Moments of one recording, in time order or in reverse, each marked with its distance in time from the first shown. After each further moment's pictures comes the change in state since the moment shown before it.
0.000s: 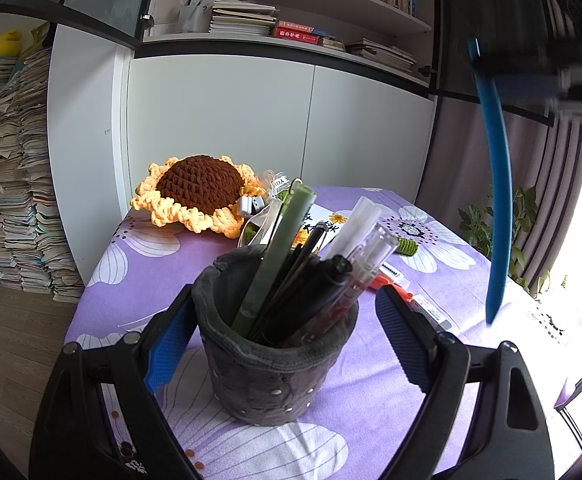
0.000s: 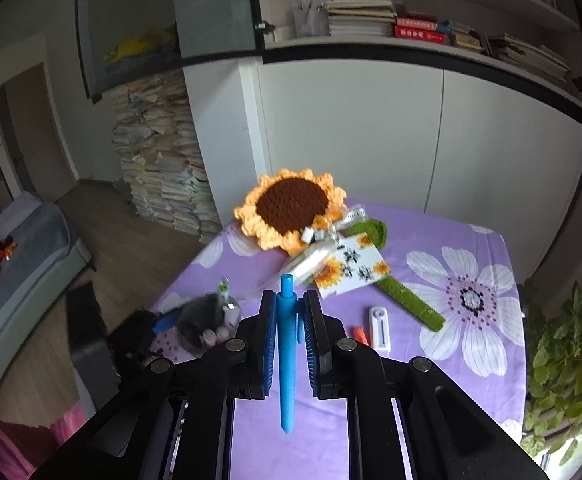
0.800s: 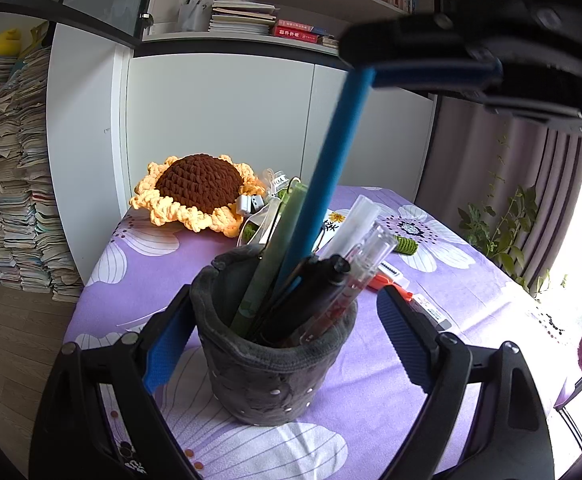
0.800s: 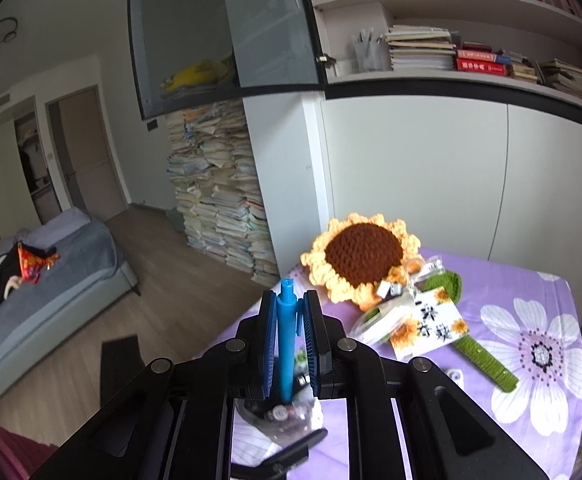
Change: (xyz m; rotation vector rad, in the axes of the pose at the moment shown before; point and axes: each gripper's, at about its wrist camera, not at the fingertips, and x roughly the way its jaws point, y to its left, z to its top) left arm -0.001 -0.003 -0.002 0.000 0.002 -0.002; right arm 0.040 0.034 0.007 -0.057 -0.119 0.183
